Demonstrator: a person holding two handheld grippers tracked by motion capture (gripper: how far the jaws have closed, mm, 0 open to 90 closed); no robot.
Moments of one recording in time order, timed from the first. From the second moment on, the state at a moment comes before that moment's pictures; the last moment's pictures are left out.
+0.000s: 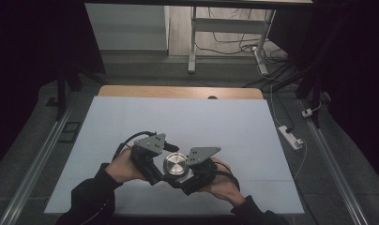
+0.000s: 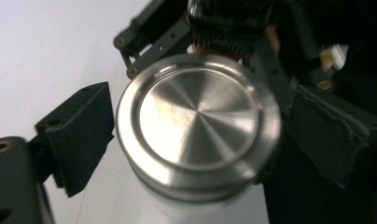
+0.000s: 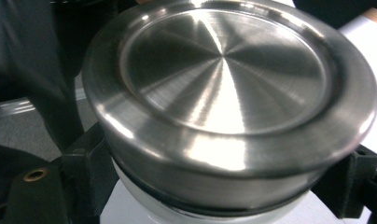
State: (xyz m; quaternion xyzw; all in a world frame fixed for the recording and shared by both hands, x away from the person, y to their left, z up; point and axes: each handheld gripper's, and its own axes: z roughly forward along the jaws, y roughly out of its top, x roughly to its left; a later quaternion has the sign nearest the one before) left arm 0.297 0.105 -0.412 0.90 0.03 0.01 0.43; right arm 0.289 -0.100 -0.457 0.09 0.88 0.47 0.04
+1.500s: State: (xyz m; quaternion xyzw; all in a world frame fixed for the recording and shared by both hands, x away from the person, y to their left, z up) left arm 0.288 0.112 -0.395 0.87 0.18 0.08 0.46; right arm 0.304 -0.116 -0.455 0.18 0.86 0.48 0.09
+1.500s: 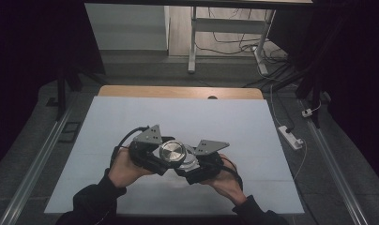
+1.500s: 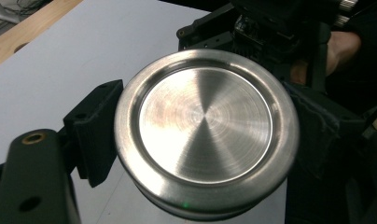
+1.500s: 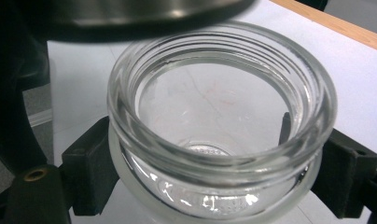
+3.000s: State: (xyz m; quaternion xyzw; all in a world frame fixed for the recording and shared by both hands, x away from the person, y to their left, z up) left arm 0.249 0.117 -0.435 0.88 0.15 0.04 0.46; right arm 0.330 -0.129 -0.449 0.20 0.85 0.48 0.12
